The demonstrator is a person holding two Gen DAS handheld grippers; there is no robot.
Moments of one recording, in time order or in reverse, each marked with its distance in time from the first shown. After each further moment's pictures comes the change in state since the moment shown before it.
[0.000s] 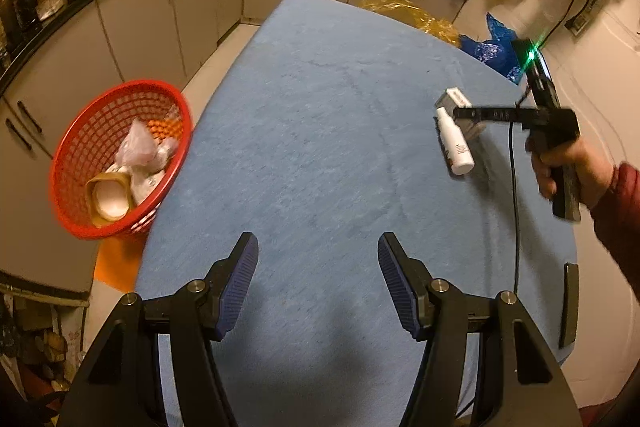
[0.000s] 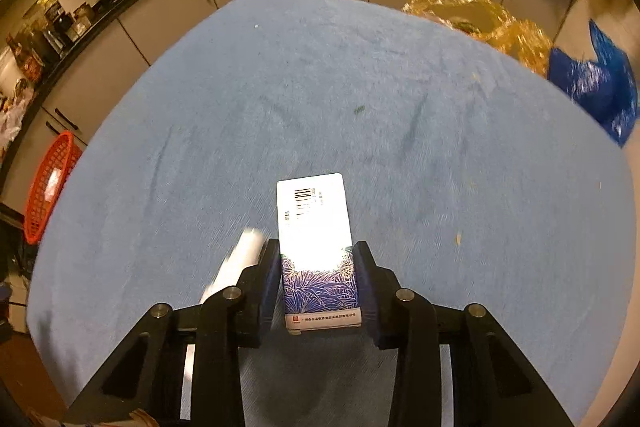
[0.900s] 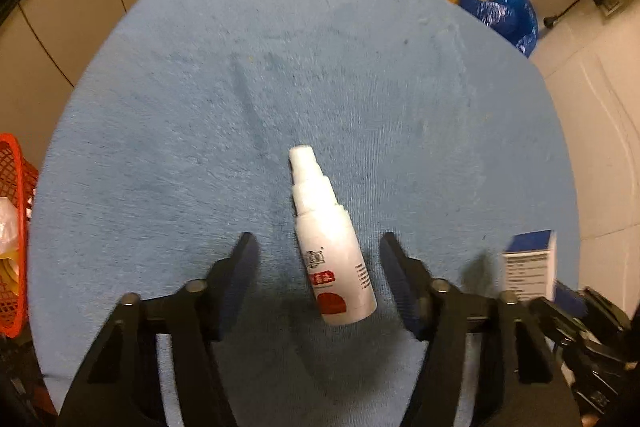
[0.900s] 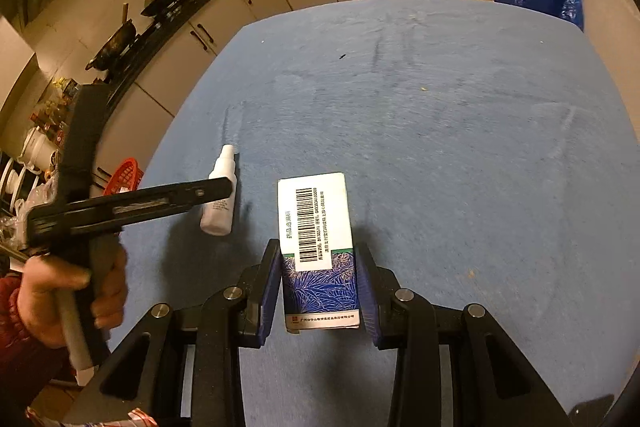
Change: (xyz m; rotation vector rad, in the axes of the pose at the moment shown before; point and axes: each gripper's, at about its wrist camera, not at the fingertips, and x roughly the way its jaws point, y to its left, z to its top) left arm 0.151 -0.094 0.089 0.016 0.209 -0.027; right arm -0.085 0.005 -0.110 0.278 -0.123 0.115
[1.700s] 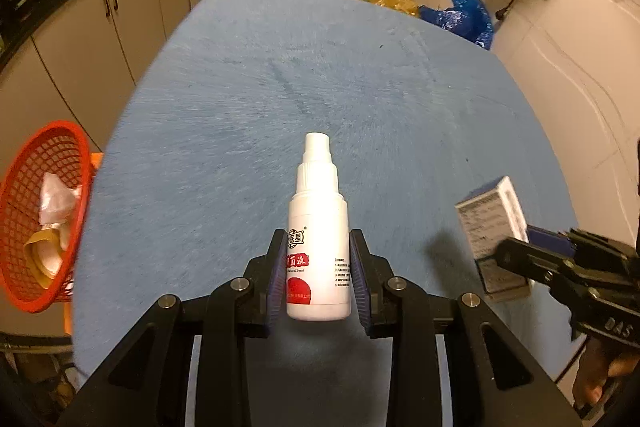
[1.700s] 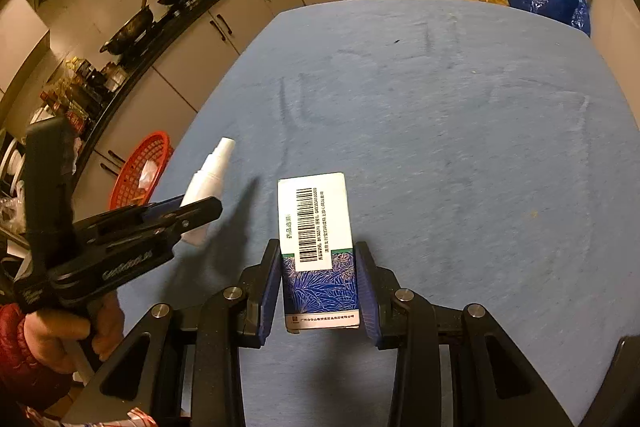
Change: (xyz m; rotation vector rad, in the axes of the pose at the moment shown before) left arm -0.077 0.050 -0.092 0.145 -0.180 -0.032; right arm 0.004 0.081 -0.040 -0.036 0.000 0.000
